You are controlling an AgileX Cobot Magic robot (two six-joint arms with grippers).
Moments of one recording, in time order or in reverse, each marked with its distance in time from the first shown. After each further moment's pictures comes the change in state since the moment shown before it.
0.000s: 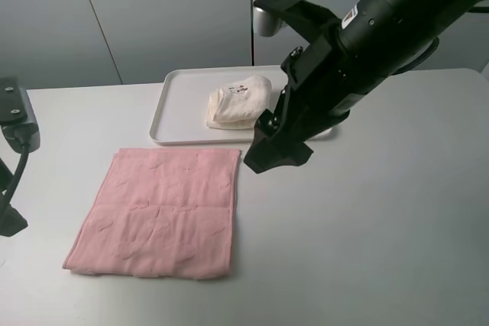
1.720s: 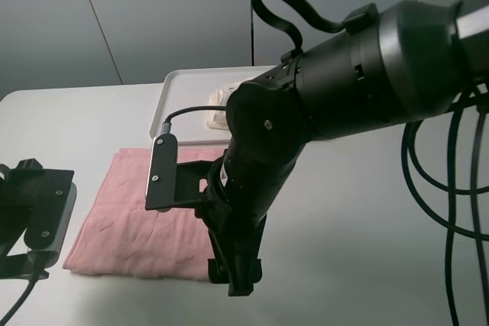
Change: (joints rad) left arm -0.142 0.176 0.249 0.082 -0.433 0.337; right arm 0.344 0.343 -0.010 -0.230 -0.179 -0.138
